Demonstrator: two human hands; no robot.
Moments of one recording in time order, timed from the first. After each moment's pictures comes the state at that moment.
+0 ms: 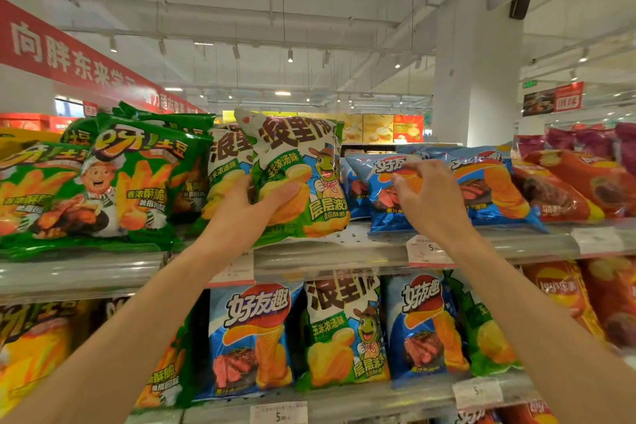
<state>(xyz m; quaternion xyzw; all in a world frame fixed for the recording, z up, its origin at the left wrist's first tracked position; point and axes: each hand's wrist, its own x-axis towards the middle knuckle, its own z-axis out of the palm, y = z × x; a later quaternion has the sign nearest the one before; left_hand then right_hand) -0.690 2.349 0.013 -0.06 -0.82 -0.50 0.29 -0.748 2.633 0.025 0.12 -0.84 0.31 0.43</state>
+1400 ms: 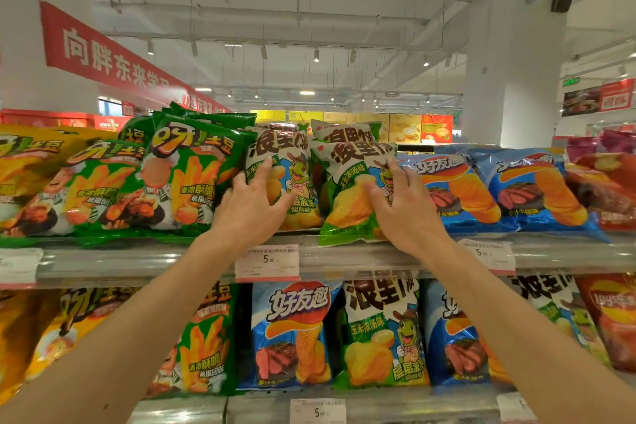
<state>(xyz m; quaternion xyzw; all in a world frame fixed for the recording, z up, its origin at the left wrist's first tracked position) -0.696 2.299 0.020 0.08 -0.92 -0.20 0.32 -0.743 2.547 0.013 0.18 -0.88 0.30 0.31</state>
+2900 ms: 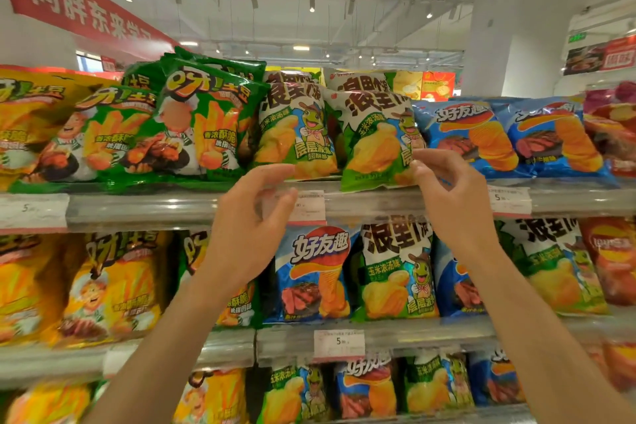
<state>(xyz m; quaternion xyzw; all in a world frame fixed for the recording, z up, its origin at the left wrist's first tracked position) -0.609 2.290 -0.057 -0.14 -0.79 -0.42 0.42 -0.671 2.547 -0.034 0.18 -0.74 0.54 0.36</state>
